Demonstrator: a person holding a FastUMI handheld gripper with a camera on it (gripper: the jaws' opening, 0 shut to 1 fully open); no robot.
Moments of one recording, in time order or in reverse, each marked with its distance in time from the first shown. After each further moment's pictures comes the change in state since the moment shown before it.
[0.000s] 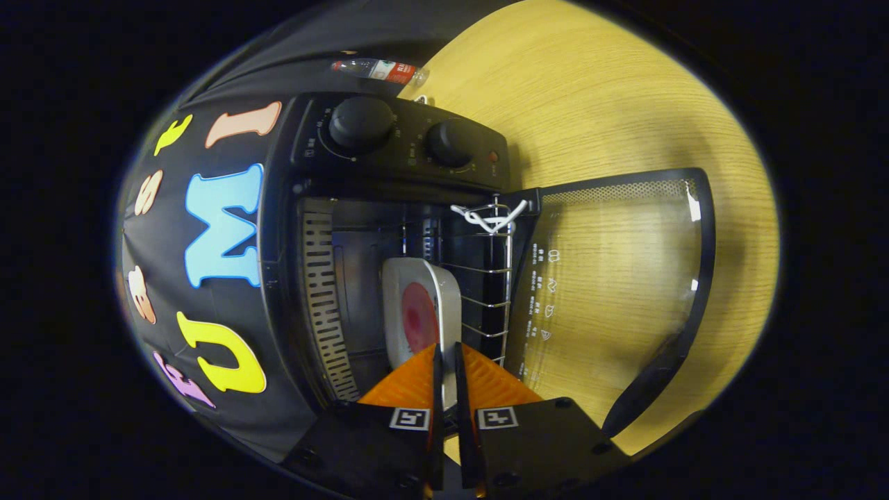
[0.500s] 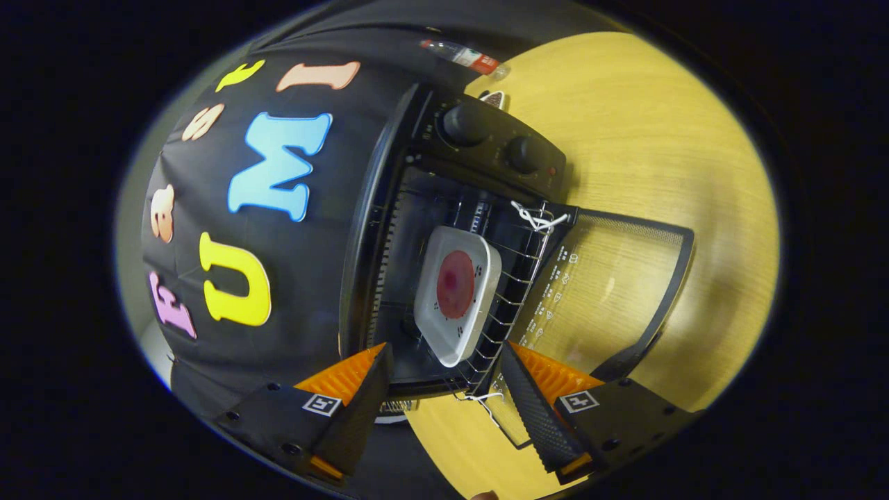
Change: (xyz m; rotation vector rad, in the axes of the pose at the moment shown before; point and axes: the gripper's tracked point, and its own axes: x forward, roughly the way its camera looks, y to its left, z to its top) arm -0.068 0.004 -0.015 -0.381 0.119 0.076
